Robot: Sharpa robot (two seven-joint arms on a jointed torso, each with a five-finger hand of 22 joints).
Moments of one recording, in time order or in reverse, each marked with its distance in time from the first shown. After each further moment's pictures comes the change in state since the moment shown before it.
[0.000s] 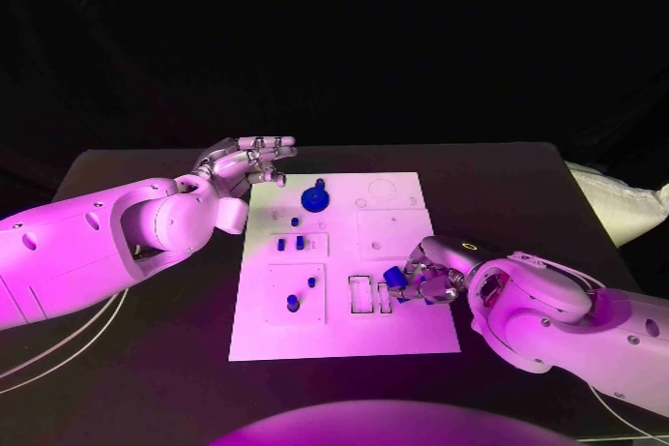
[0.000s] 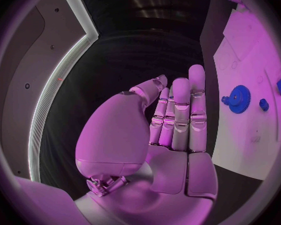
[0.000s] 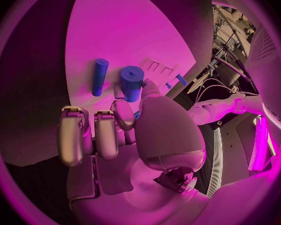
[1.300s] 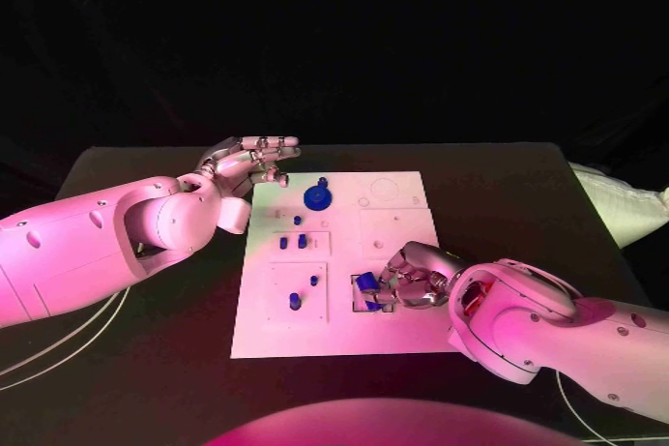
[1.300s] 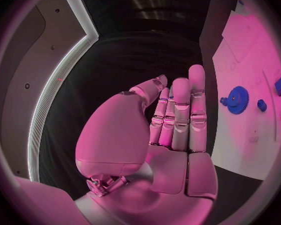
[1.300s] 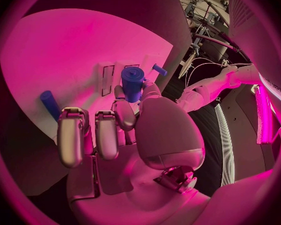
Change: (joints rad) left arm -0.003 0.001 -0.001 -0.001 -0.009 0.012 -0.005; left_hand 0.000 0.000 0.000 0.000 0.000 -0.001 -0.002 0.000 0.000 0.000 0.000 0.000 0.000 0.002 0.002 0.000 -0.002 0.000 0.000 0.000 0.000 0.000; right arm -0.001 0.059 0.002 0.049 0.241 -0.081 -0.007; right_hand -0.041 0.042 -0.055 0.002 0.138 0.025 -0.015 0.011 0.049 0.014 -0.014 -0.010 0.025 0.000 -0.008 0.004 0.000 0.000 0.007 -0.007 0.000 0.000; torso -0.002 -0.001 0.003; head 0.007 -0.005
